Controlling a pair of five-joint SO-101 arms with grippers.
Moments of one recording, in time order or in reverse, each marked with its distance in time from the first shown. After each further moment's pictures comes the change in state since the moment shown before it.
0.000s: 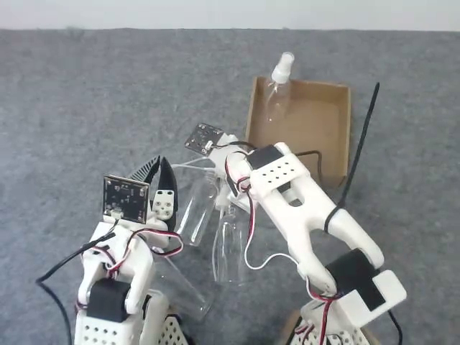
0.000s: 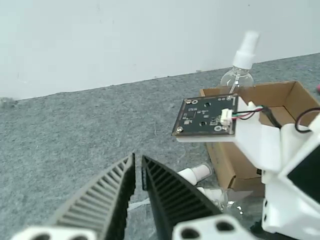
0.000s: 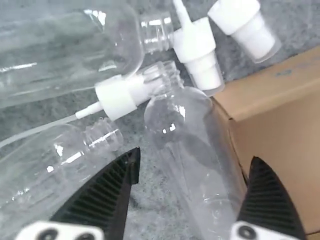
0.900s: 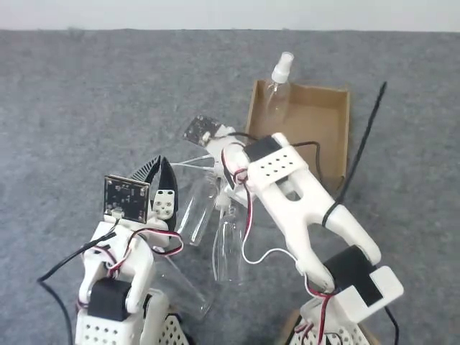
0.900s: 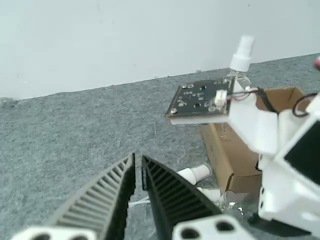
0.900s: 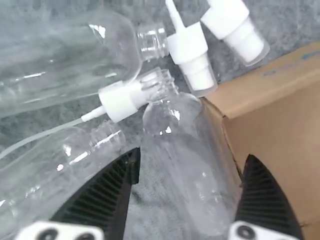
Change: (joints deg) left arm 0.0 0.0 0.0 0.0 0.0; right arm -0.1 0.6 -9.0 7.7 -0.9
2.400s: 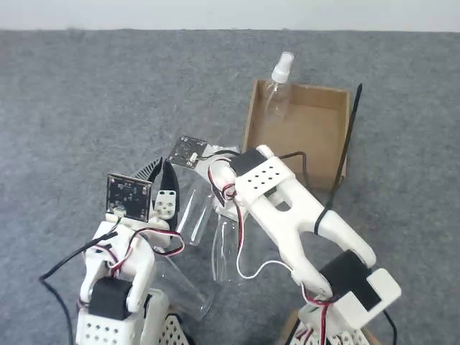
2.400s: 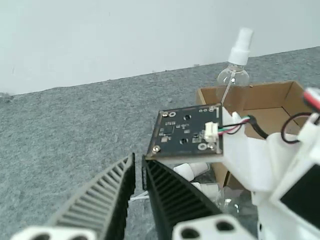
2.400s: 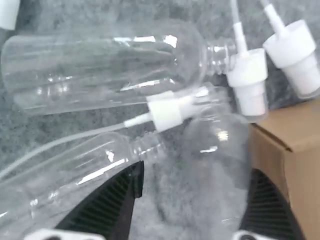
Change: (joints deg) left arm 0.1 0.2 0.2 0.0 0.0; right arm -5.5 -0.2 6.2 -1.9 2.9
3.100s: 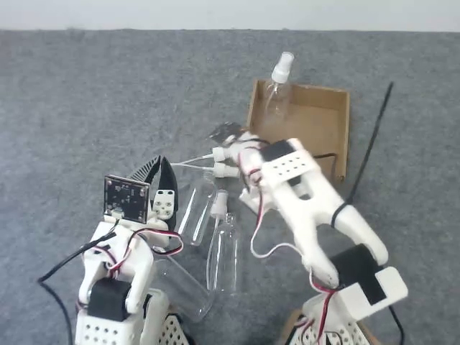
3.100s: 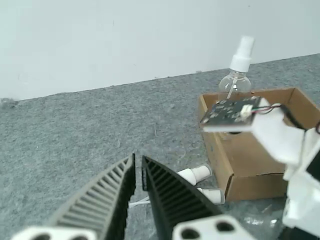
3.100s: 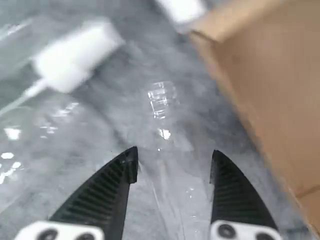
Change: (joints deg) left arm -0.1 -0.3 -0.1 0.0 0.0; right arm 12.6 0.1 2.6 1.8 -9.8
